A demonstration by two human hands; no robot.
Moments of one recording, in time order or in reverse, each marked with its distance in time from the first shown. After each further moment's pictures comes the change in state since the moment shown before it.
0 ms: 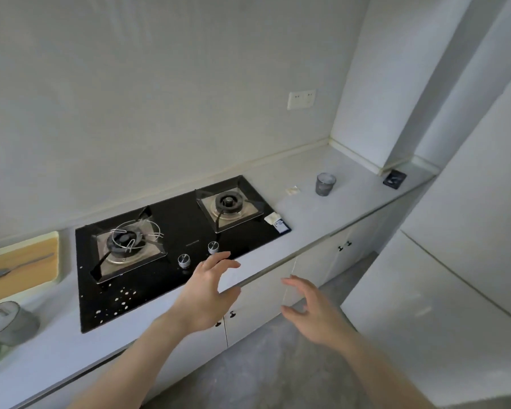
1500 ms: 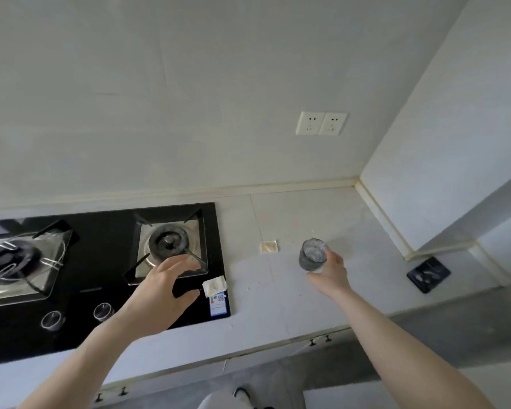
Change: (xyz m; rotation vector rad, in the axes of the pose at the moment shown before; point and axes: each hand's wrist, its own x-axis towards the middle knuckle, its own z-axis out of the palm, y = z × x) left_hand 0.355 0.067 0.078 -0.009 0.120 -0.400; right_hand 0.485 0.216 -0.303 -0.156 0.047 0.248
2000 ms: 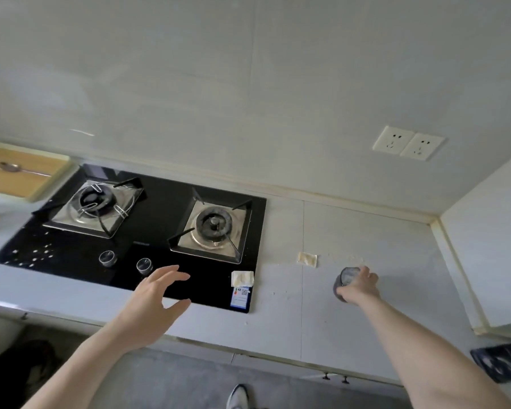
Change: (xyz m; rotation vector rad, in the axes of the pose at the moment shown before) left_hand -0.070 -0.018 0.043 -0.137 0.178 -0.349; right_hand 0.112 -0.003 0.017 -0.317 -0.088 0.019
